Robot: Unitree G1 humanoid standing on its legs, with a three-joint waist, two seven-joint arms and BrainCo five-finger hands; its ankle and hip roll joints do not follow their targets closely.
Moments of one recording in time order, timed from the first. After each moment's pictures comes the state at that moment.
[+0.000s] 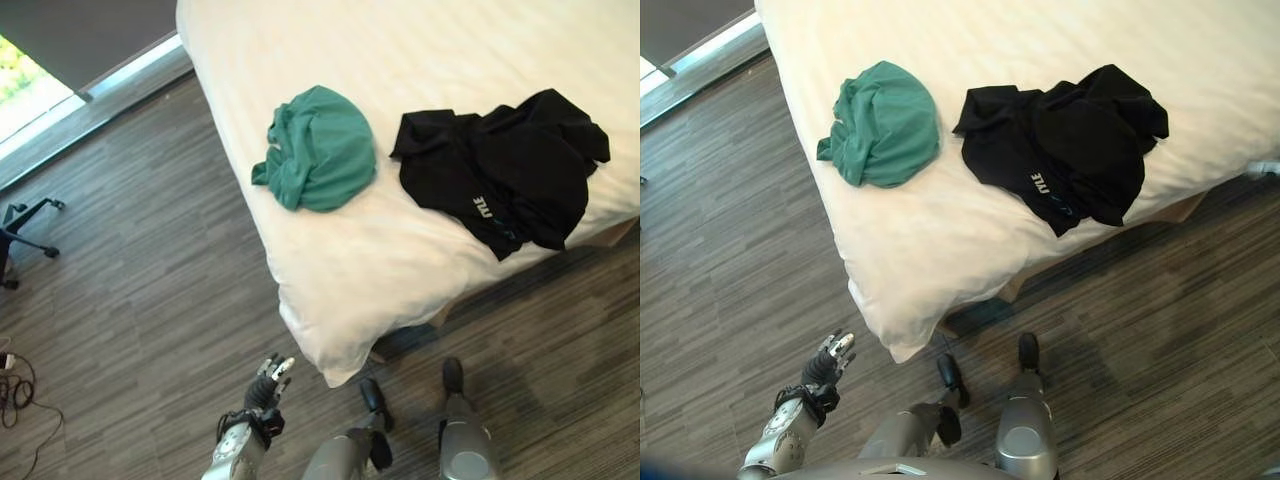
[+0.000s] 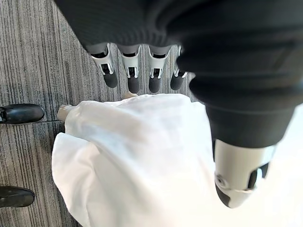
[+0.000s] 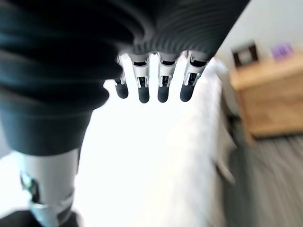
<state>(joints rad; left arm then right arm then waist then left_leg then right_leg) 0.10 0.24 -0.12 0.61 -0.70 -0.12 -0.07 -0.89 -1.30 0.26 0.90 0.04 -0.03 -0.06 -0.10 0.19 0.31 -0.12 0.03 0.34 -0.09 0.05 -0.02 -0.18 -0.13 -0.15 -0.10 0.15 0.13</state>
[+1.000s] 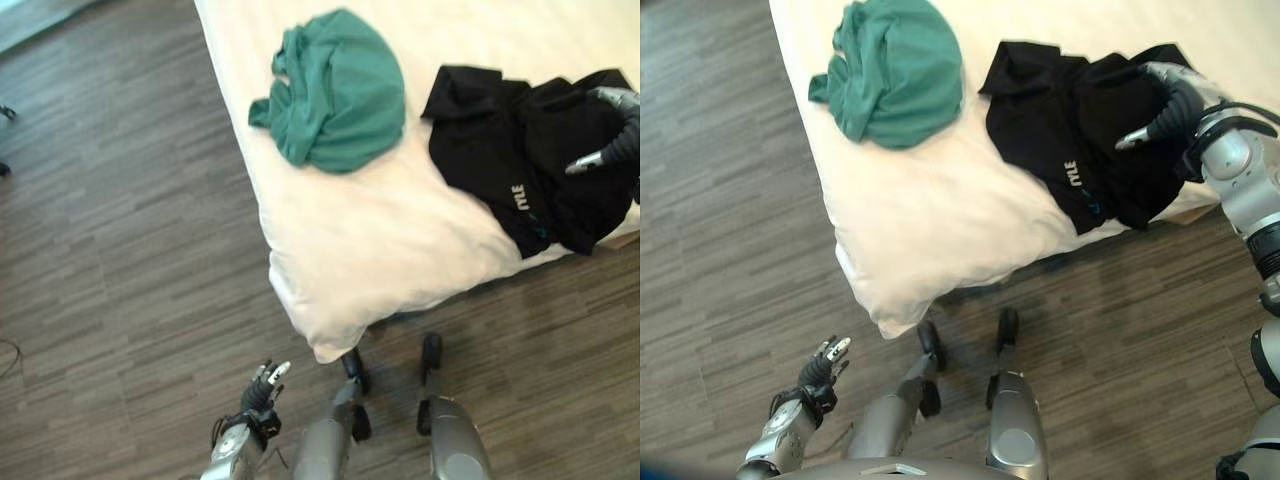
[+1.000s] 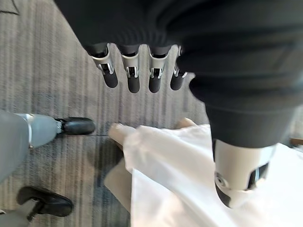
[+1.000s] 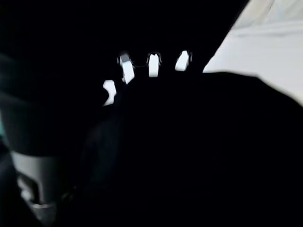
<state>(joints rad) 0.03 0.25 -0.13 0.74 -0.70 -0.16 -0.05 -1.04 -1.16 0.71 0.67 -0.04 -0.12 0.04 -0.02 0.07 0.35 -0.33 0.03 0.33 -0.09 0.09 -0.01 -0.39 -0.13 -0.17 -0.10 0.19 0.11</state>
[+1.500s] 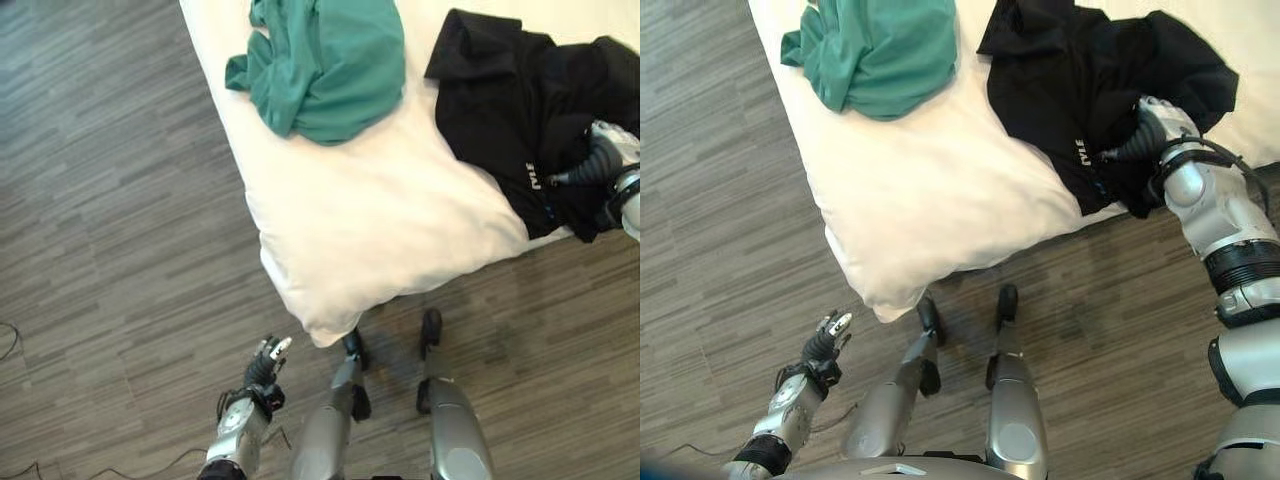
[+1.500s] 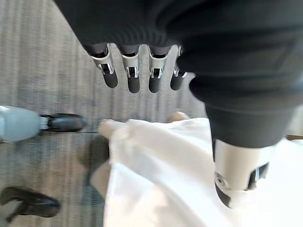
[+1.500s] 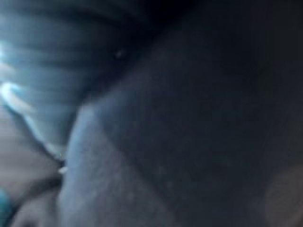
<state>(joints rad) -0.05 0.23 -0.10 0.72 -0.70 -0.17 -0.02 -0.69 -1.01 0.34 0.64 -0.28 -0.14 -0.05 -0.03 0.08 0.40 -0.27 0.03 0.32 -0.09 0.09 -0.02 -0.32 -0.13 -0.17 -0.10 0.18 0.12</state>
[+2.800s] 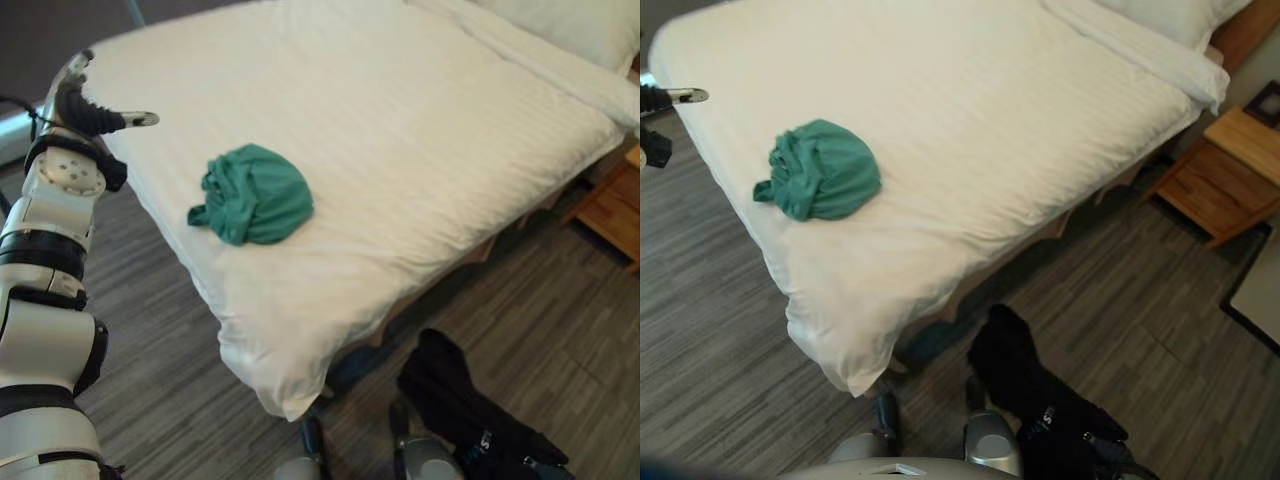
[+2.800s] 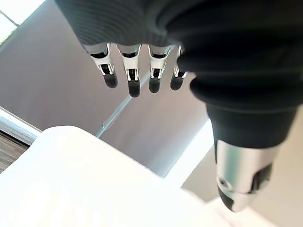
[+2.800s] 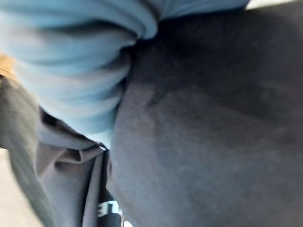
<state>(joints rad) -1.25 0.96 -0.63 1.12 -0.10 -0.12 0.19 0.15 -0.36 0.05 1.07 0.44 -0.09 0.05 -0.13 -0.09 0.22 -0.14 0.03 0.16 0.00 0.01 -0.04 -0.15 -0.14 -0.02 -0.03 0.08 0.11</state>
